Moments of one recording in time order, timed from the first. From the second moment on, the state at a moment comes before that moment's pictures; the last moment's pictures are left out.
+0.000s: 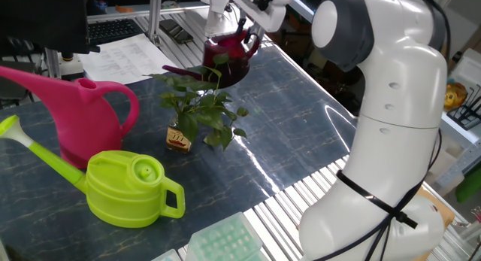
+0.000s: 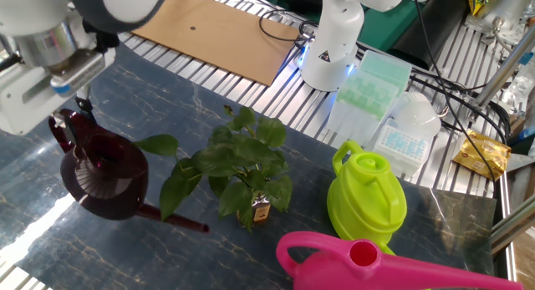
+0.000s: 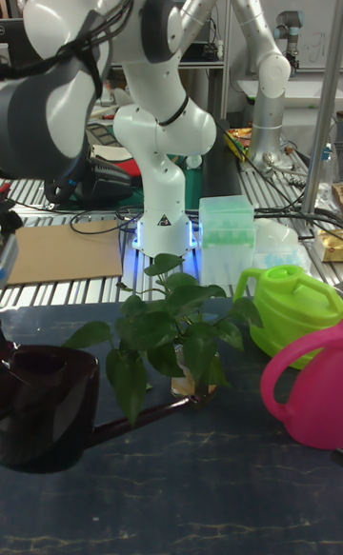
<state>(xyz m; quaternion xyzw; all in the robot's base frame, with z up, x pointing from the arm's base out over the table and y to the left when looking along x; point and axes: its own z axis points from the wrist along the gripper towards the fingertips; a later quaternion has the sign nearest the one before) 0.667 -0.214 0.300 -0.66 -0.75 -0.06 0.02</state>
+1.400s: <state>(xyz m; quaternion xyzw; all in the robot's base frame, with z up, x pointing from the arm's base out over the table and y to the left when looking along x) 0.644 -0.199 0.363 -0.62 -0.78 -0.05 0.01</state>
